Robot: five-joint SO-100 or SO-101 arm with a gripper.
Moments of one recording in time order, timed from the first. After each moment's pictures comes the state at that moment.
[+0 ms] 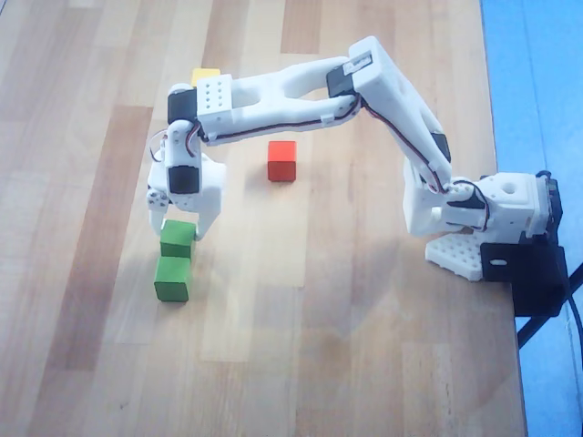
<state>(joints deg) -9.8 58.4 67.9 75.9 9.8</state>
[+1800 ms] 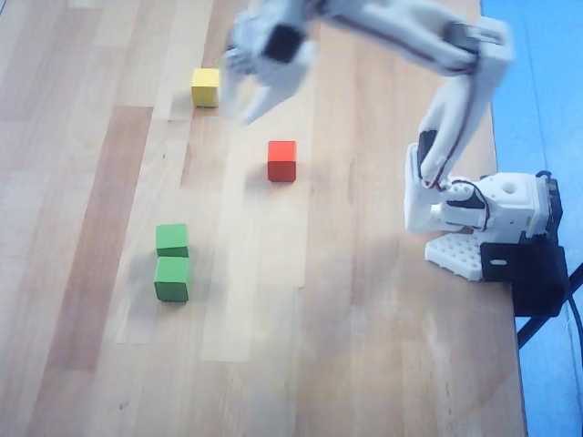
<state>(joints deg) -3.3 113.3 85.6 93.6 2.2</state>
